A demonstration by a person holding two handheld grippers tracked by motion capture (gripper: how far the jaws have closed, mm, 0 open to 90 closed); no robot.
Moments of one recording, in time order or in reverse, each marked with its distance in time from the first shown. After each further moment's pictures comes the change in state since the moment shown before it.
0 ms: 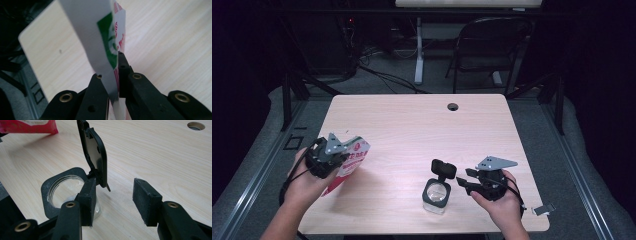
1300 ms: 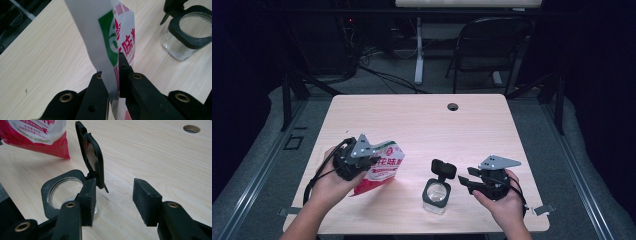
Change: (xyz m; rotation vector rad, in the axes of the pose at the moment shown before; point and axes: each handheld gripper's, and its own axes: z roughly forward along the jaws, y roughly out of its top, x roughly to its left) left arm -0.054 0.050 0.002 -0.099 -0.199 0.117; right arm -0.003 0.001 -0.006 -0.016 -0.007 0.003
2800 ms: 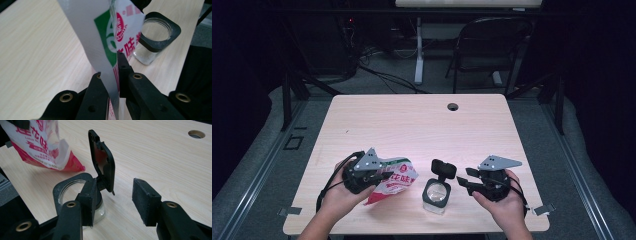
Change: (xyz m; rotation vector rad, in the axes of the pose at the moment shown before) left arm -0.024 -0.020 0.020 -0.094 -0.196 -0.024; right arm 0.008 0.007 -0.008 -0.008 0.030 -0.016
